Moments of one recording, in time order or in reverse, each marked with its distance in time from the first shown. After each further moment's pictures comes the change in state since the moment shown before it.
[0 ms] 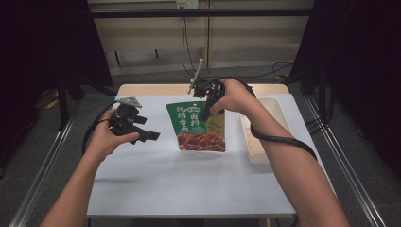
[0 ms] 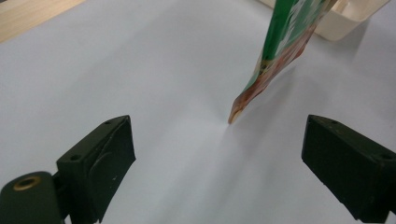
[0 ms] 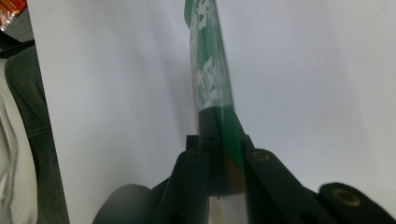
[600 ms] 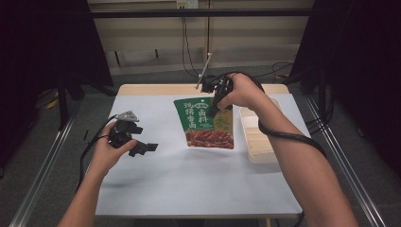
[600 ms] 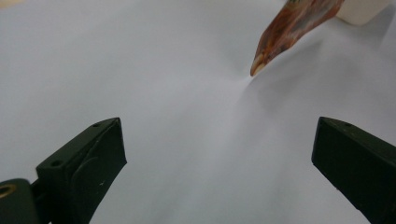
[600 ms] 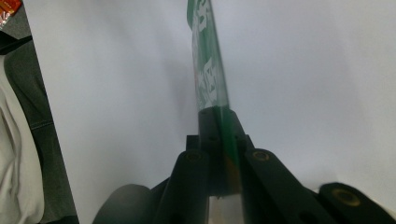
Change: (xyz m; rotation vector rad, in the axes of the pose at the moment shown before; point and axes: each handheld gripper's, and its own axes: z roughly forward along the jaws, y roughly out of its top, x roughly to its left) left arm -0.003 -0.042 0.014 -0.025 0.047 -0.031; right arm -0.008 -0.014 -0.017 0.020 -0.010 0.034
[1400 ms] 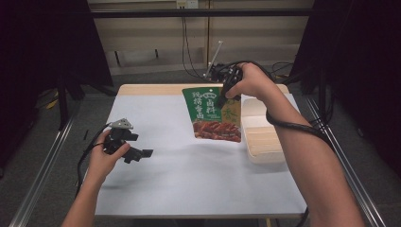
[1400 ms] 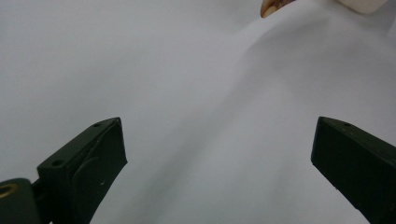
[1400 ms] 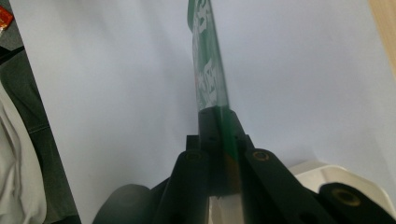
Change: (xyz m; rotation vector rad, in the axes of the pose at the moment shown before) left arm 0.006 -0.027 -0.001 -0.011 0.002 -0.034; right arm -0.019 -0.011 -0.026 -0.006 -0.026 0.064
